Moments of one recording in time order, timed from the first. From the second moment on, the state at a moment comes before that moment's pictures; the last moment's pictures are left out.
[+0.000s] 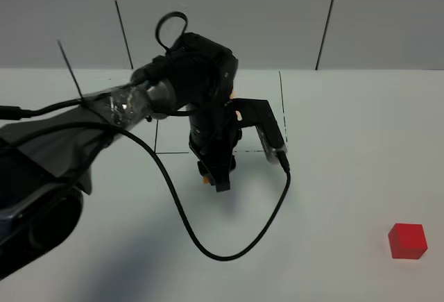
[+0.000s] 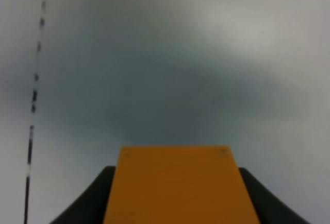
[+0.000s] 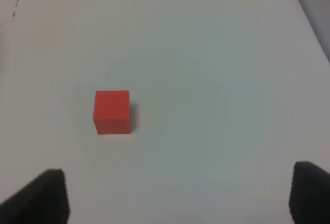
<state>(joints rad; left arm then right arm) -0.62 2.37 -2.03 0.04 1.16 0.73 -0.05 0.05 -0.49 -0.04 1.04 0.00</state>
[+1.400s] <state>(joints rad) -0.68 2.53 -2.16 0.02 1.16 0.86 -0.05 0.05 -0.49 -0.04 1.04 0.00</state>
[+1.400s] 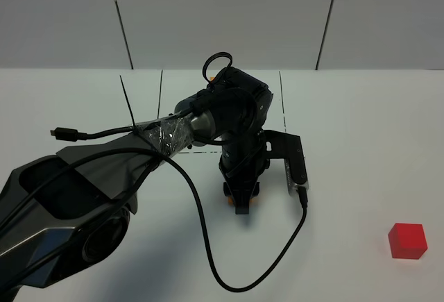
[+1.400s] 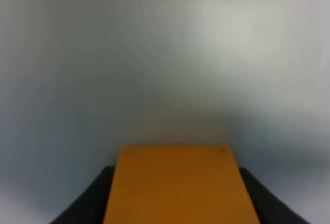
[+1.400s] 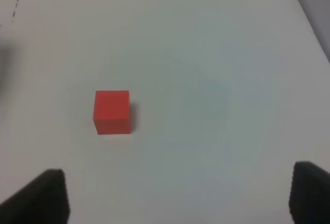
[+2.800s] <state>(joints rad) -0.69 2.56 -2.18 0.02 1.16 0.90 -0.05 0.05 -0.49 -0.04 1.04 0.00</state>
